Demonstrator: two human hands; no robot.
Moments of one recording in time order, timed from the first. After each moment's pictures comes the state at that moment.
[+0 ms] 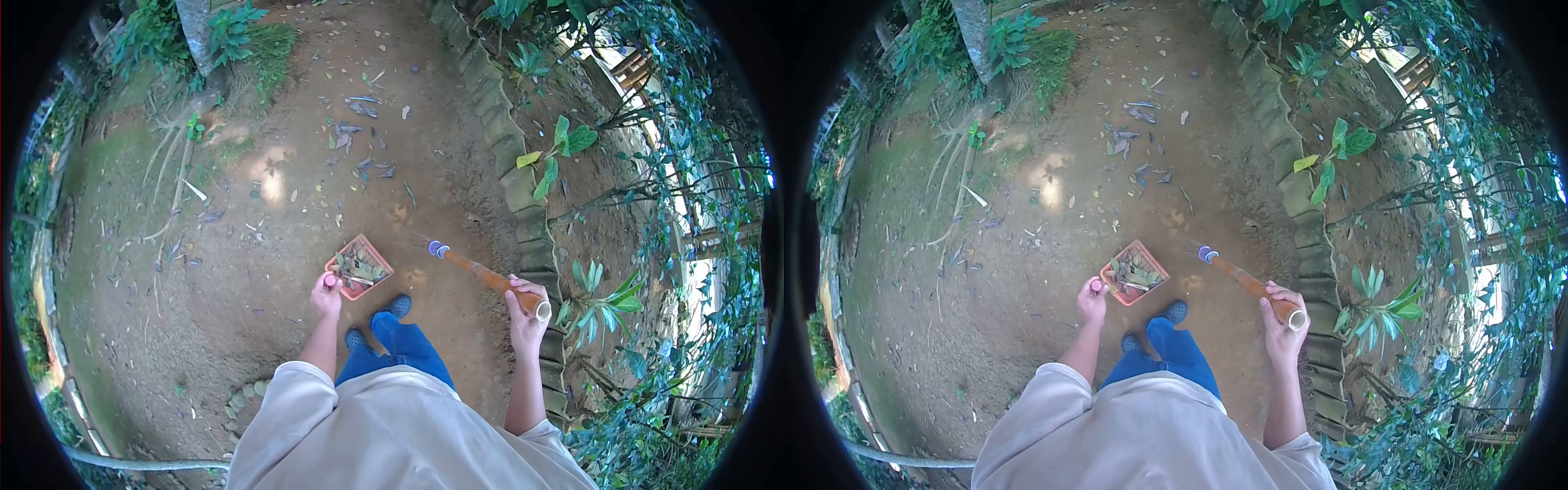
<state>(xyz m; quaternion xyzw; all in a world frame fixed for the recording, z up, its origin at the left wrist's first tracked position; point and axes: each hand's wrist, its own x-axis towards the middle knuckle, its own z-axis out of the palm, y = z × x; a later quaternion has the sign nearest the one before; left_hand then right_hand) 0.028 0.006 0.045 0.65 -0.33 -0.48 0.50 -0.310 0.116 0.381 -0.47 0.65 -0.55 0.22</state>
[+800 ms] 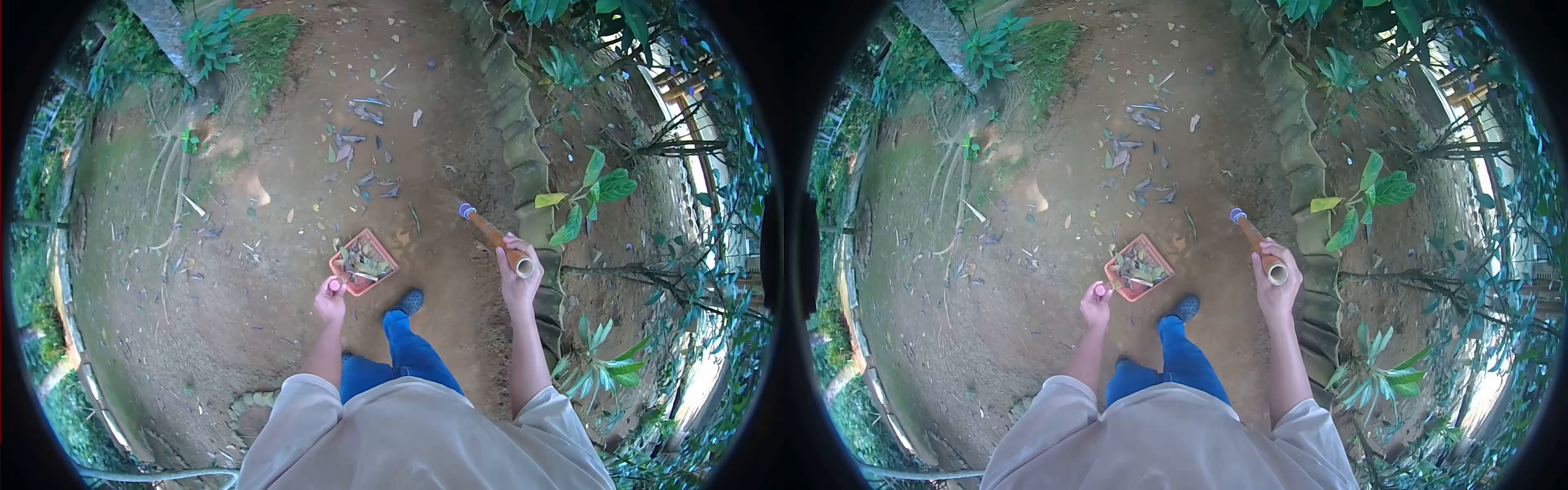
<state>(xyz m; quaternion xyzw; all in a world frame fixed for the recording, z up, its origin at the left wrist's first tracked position) -0.104 -0.180 0.028 0.67 -0.30 -0.46 0.50 -0.475 -0.211 0.316 -0.55 0.68 -0.48 0.13</state>
